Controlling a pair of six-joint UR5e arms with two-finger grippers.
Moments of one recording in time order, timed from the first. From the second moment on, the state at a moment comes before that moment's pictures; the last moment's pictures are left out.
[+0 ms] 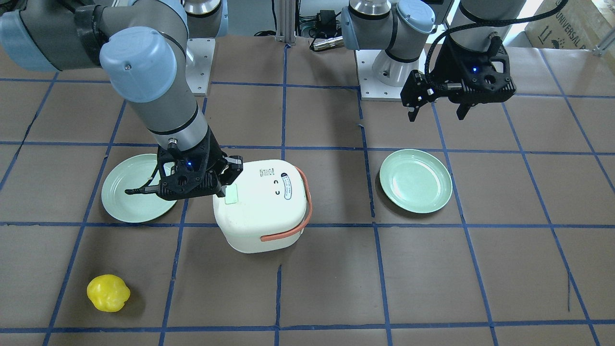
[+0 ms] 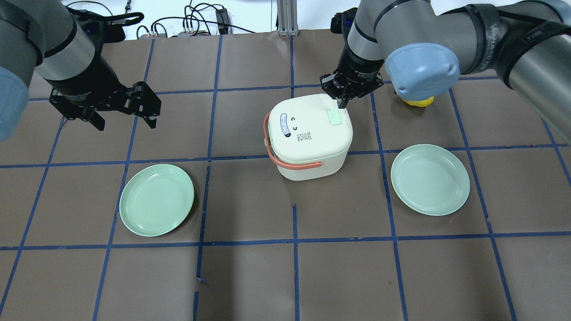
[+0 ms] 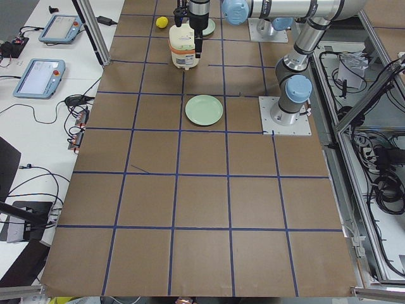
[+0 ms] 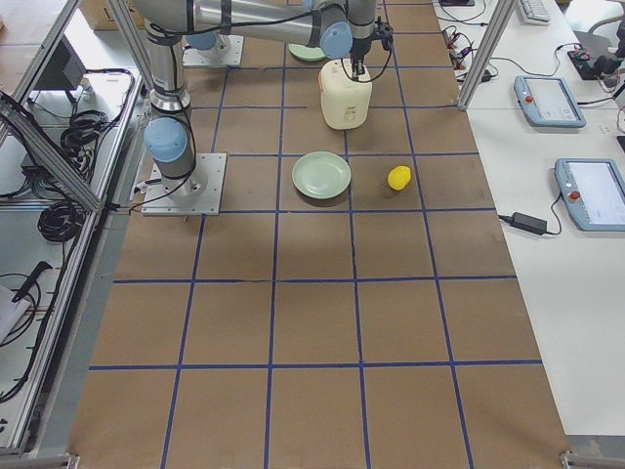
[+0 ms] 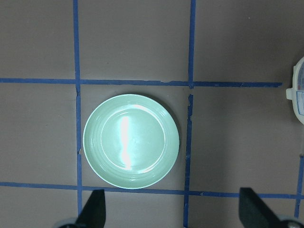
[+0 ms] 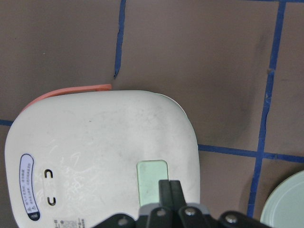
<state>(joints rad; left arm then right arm) -1.51 -1.48 -1.67 -1.53 1.62 0.03 1.73 -1.32 1.57 -1.89 -1.43 0.05</state>
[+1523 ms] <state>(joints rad) -1.51 -1.48 -1.67 -1.53 1.62 0.03 1.74 -1.29 1.60 -1.96 -1.43 0.04</state>
